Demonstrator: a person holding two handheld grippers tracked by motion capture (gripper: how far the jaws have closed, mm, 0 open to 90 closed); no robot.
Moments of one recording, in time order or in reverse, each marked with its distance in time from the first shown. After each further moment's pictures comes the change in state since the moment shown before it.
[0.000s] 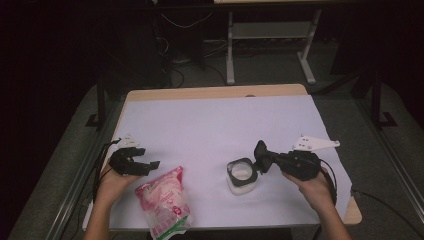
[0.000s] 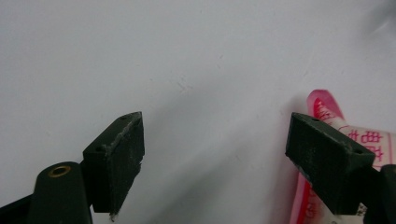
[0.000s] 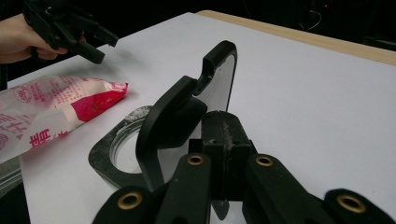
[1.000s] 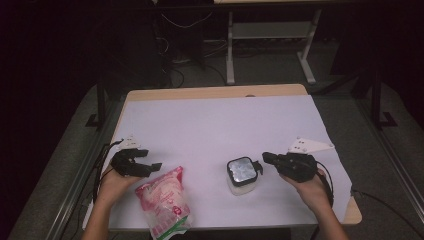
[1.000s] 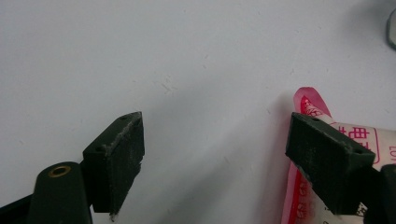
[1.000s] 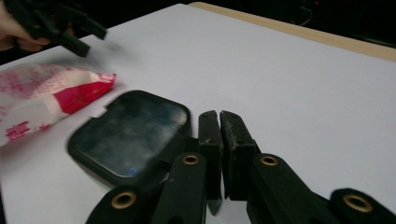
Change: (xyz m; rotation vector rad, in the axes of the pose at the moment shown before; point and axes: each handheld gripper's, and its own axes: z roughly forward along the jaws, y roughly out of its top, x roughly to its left) left arm -0.002 -0.004 0.005 -0.021 -0.059 0.002; right arm 0.001 -0.007 0.008 0.014 -0.044 -0.015
